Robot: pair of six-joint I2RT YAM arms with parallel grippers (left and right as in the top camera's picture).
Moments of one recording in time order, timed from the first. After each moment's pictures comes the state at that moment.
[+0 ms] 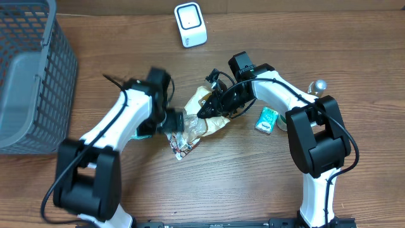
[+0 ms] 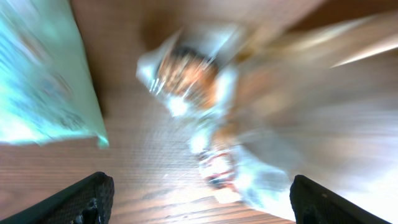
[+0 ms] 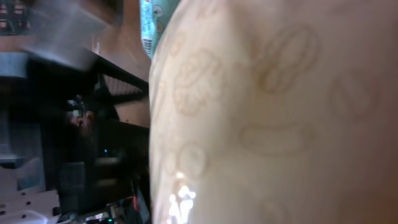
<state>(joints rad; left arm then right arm) -0.28 1.78 1.23 -1.01 0.11 -0.38 0.38 2.14 1.48 -0.77 -0.98 0.04</state>
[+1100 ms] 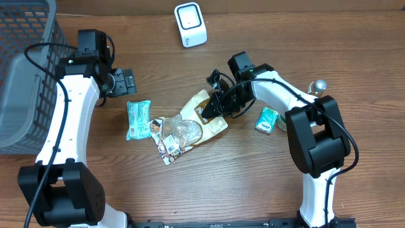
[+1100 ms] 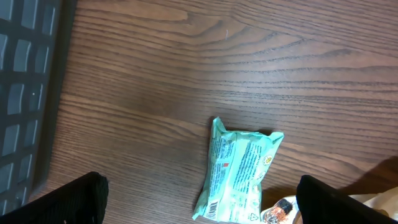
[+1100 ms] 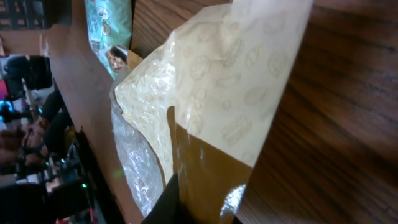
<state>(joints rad) 0.05 1.72 1.49 -1.00 -0.10 -0.18 0.39 2.14 1.48 -0.76 -0.83 0.02</state>
